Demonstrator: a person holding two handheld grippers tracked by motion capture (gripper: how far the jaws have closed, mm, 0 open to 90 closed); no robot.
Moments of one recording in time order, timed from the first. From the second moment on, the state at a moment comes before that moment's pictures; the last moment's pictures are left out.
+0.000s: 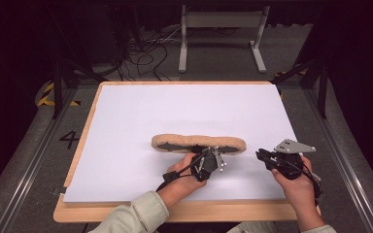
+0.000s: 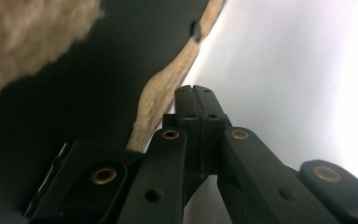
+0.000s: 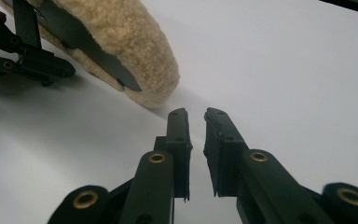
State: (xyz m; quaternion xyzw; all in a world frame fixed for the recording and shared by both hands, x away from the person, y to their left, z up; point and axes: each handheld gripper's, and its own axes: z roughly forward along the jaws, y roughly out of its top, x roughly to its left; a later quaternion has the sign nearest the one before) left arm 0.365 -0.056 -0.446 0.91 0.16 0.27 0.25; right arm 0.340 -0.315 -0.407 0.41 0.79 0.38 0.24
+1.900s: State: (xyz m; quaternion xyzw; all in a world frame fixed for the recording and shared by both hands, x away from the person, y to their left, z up) left arm 0.347 0.066 -0.427 0.90 0.23 0.17 0.34; right arm 0.365 -0.236 -0.420 0.30 0.86 0.37 0.20
